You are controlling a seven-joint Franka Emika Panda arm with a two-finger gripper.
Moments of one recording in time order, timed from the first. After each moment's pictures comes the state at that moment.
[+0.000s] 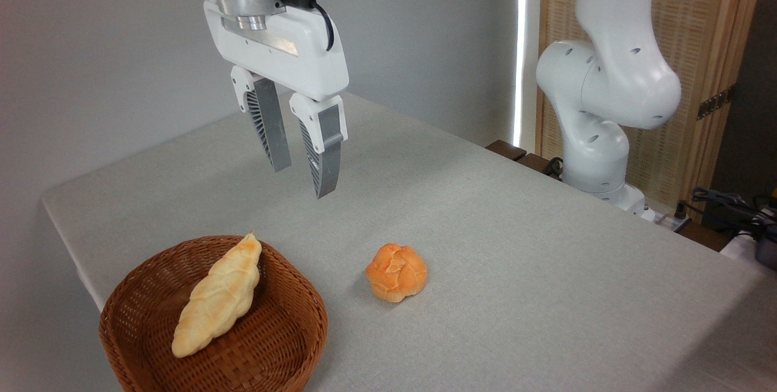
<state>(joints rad) -0.08 0.00 0.02 -1.62 -0.02 1.65 0.66</state>
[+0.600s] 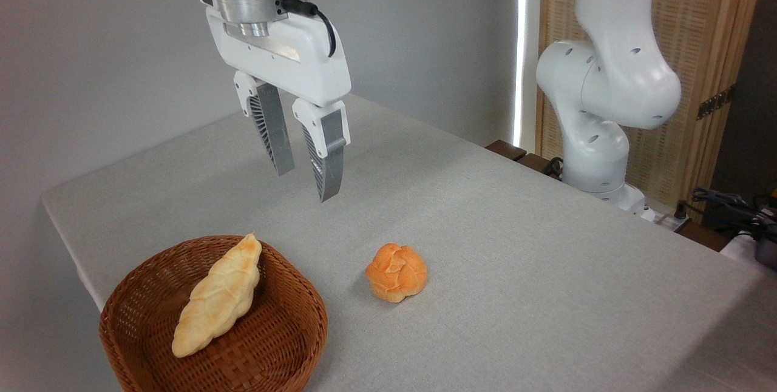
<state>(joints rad) -0.08 0.00 0.02 -1.63 -0.02 1.65 0.66</state>
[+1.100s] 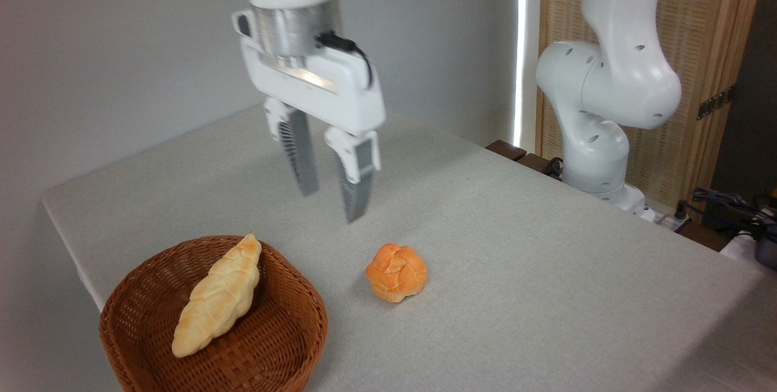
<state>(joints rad) -0.07 -0.13 0.02 -1.91 -0.02 1.82 0.67</state>
